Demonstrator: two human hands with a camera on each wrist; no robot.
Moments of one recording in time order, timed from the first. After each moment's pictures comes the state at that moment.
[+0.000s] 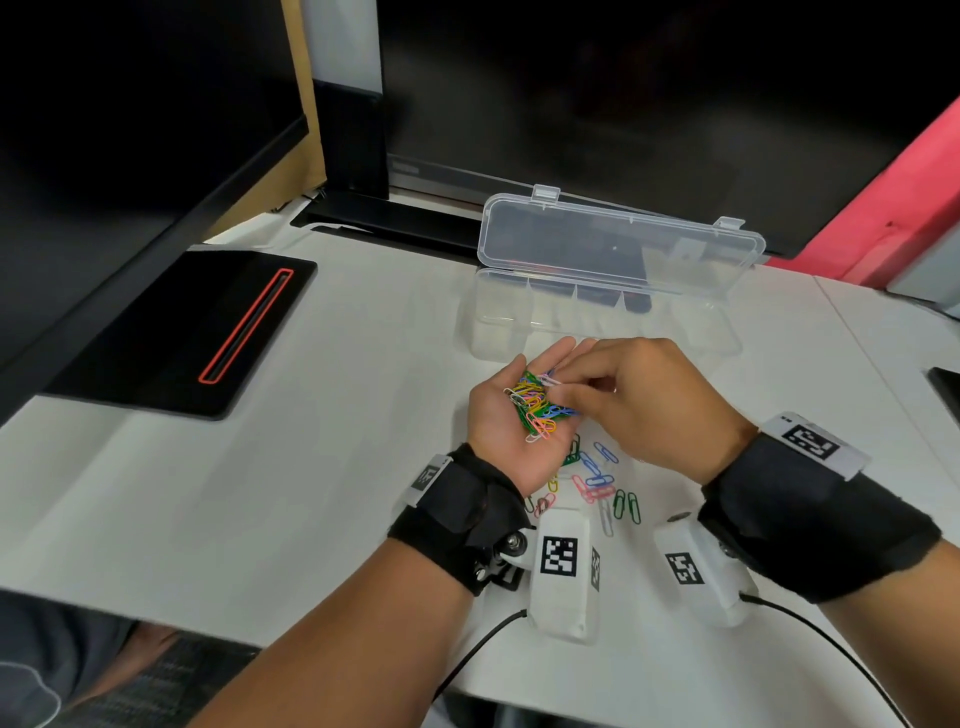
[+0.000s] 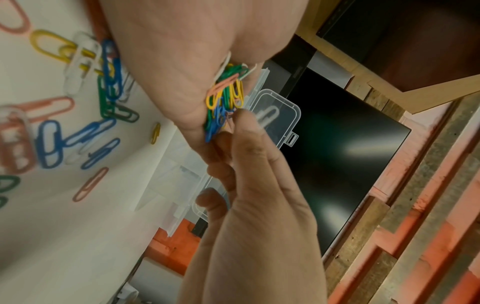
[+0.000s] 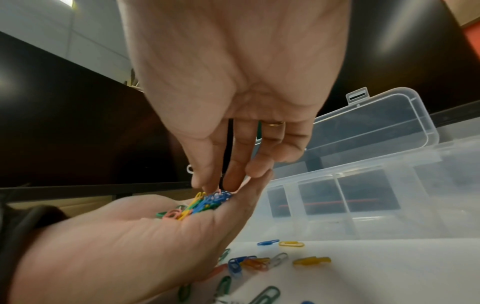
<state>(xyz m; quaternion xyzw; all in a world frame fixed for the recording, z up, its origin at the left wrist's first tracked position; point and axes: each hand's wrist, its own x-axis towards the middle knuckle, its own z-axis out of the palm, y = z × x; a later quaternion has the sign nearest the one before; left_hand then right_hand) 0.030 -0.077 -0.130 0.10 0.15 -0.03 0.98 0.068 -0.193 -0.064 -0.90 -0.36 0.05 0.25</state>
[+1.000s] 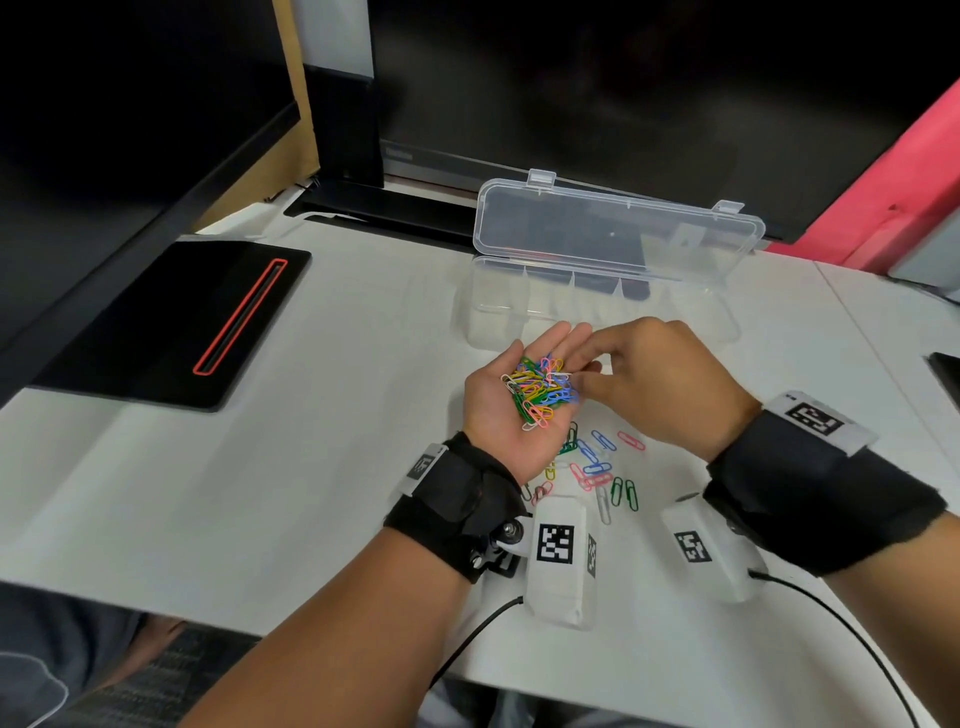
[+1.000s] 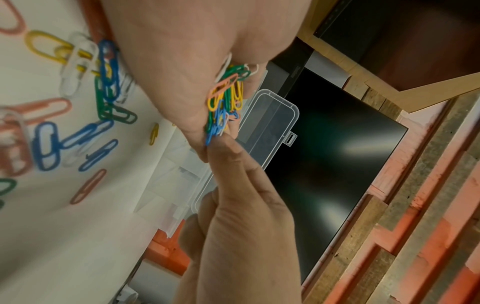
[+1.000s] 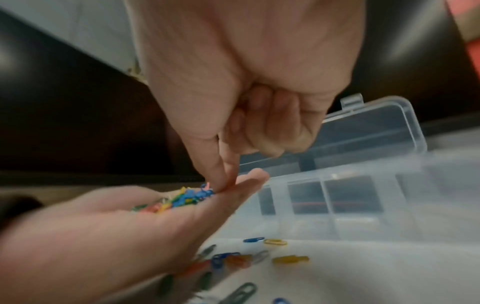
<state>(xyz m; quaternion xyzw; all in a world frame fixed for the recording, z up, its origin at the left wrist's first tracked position) 0.036 -0.077 -0.138 0.13 0.13 -0.03 0.98 0.072 -0.197 -0.058 -0.94 -0.30 0.01 0.17</state>
